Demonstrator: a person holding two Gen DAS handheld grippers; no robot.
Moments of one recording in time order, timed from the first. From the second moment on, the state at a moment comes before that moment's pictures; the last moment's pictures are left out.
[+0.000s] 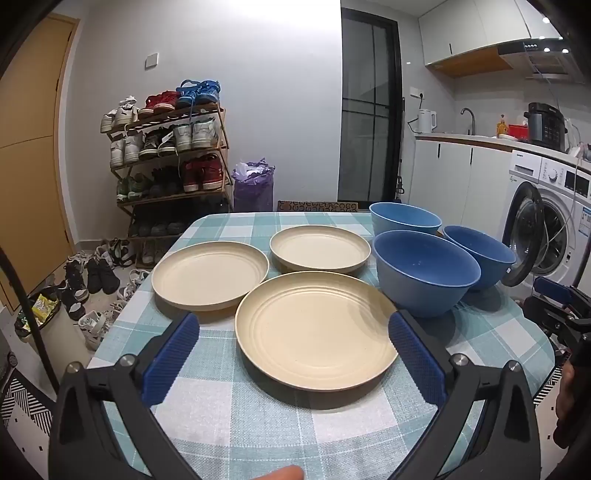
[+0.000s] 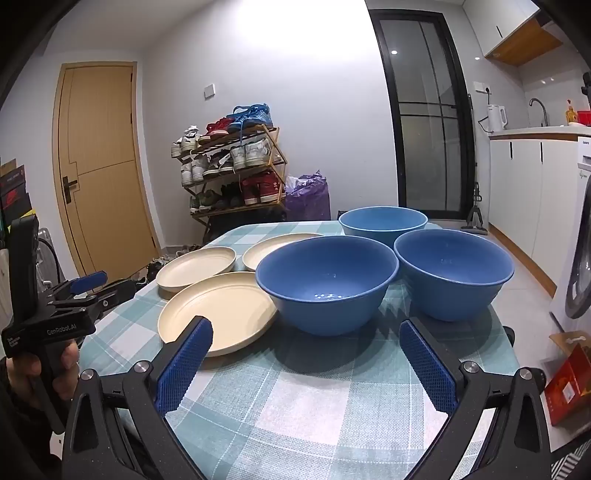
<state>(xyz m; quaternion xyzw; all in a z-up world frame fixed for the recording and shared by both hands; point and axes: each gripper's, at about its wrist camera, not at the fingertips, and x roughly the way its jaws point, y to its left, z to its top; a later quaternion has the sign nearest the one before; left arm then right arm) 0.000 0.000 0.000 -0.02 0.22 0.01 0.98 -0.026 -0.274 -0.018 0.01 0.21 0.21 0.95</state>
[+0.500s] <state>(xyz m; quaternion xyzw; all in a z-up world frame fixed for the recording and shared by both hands) -0.003 -0.002 0.004 -0.02 0.21 0.00 0.98 -0.027 -0.274 -0.017 0.01 0.21 0.21 0.95</state>
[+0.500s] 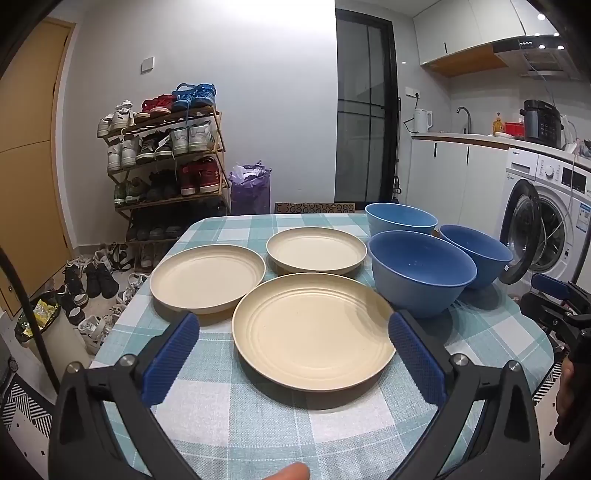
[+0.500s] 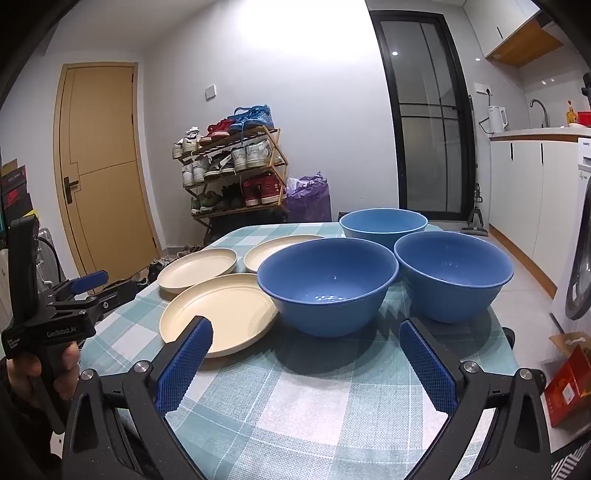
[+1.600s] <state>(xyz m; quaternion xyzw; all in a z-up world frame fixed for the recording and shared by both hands) -0.003 -0.002 0.001 -0.02 0.21 0.00 0.98 -0.027 -0.274 -0.017 0.01 0.22 0.21 0.95</state>
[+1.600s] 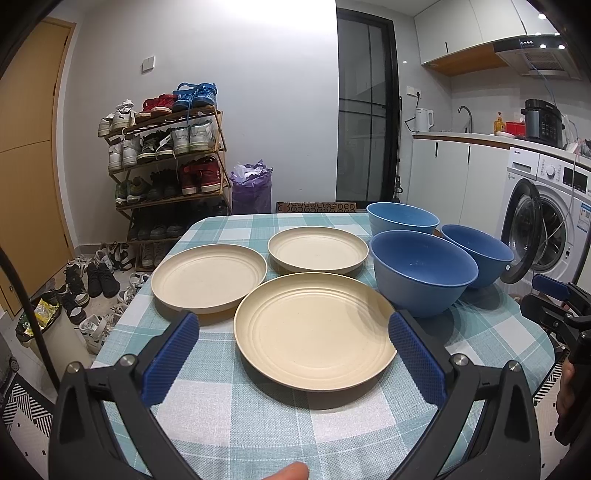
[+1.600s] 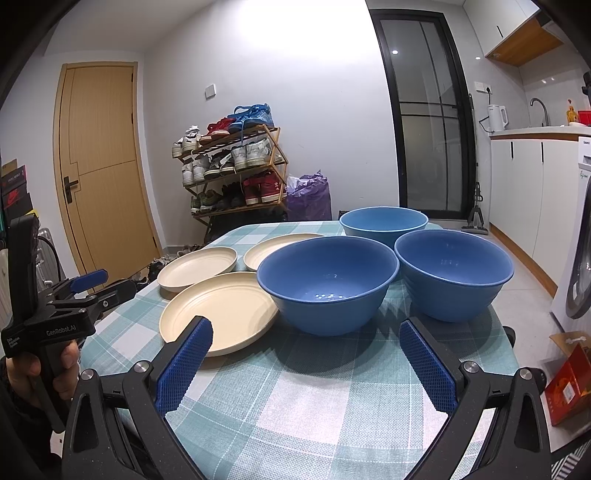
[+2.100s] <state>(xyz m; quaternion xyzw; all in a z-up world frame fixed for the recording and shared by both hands) -0.004 -0.002 0.002 -0.02 0.22 0.00 0.98 -0.025 -0.273 -0.019 0.01 0.22 0.21 0.95</state>
